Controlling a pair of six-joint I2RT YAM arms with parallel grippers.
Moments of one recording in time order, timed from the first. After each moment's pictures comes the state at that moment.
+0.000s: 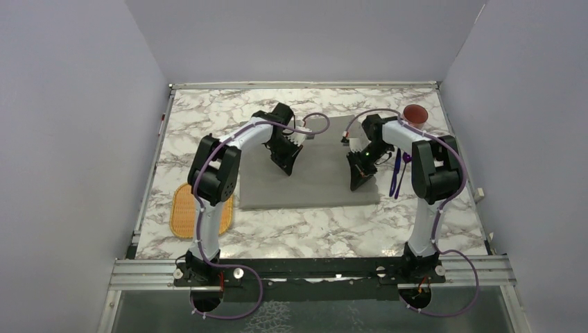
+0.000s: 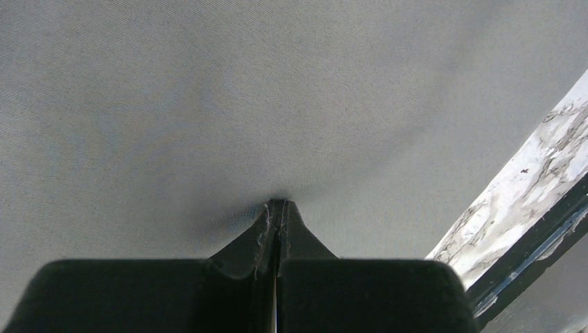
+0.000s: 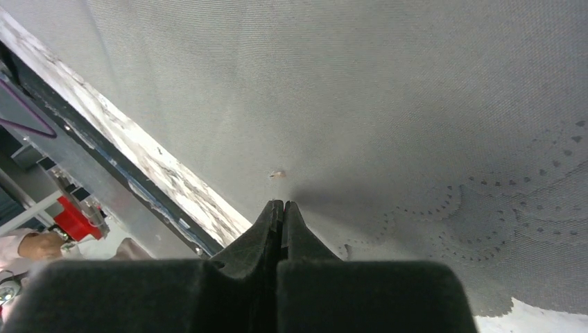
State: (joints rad) left arm -0.48 2.11 1.63 -0.88 0.48 0.33; right arm 0.22 2.00 1.37 -1.04 -0.59 -0.31
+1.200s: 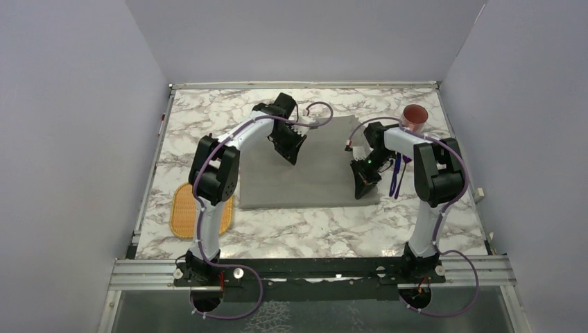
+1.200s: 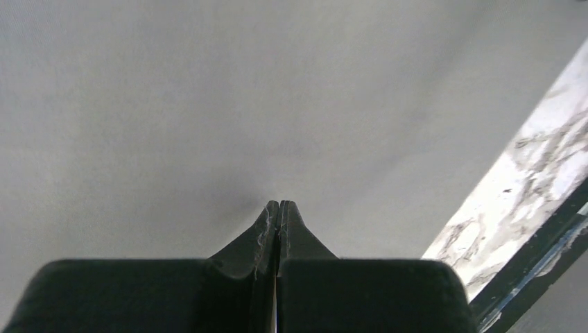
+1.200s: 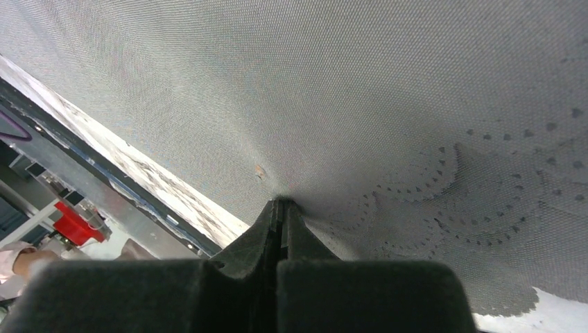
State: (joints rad) left arm -0.48 2.12 1.73 -0.89 0.46 0.33; right arm 0.22 1.97 1.25 -0.99 -0.50 -0.28
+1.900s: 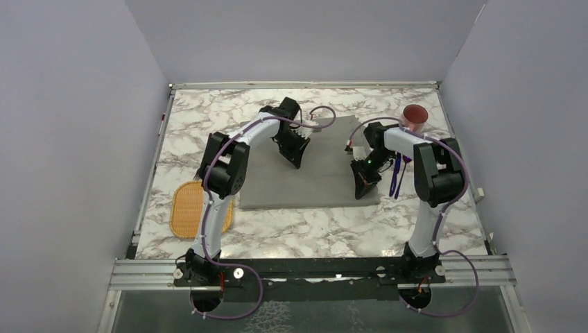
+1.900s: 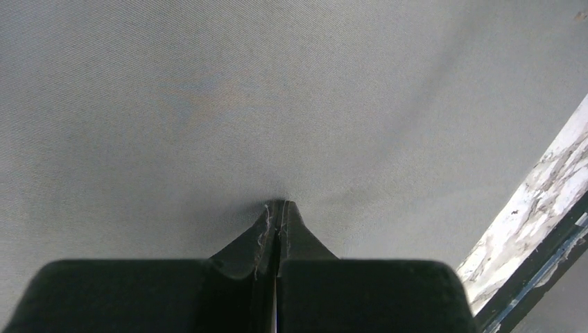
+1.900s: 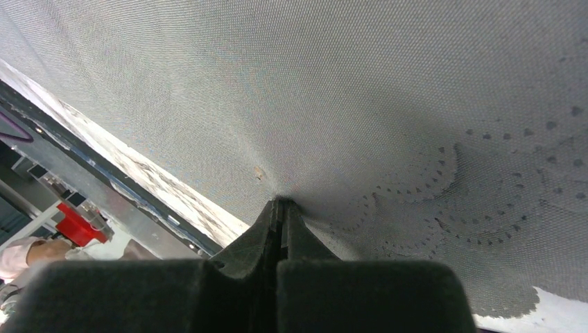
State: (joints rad) left arm -0.48 2.26 1.82 -0.89 0.54 0.32; right arm 0.22 1.97 1.25 -0.99 -0.49 -0.26
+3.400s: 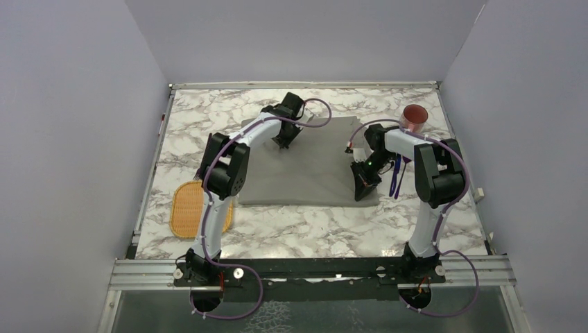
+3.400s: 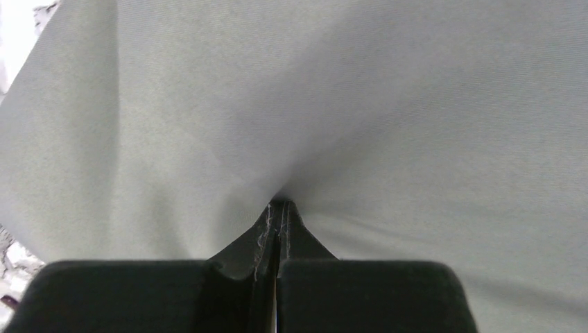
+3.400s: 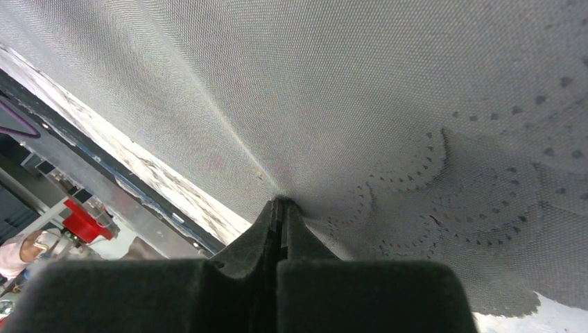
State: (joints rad) left arm -0.50 2.25 1.83 -0.70 -0.07 0.26; right arm 0.22 1.96 1.22 -0.98 -0.51 -0.26
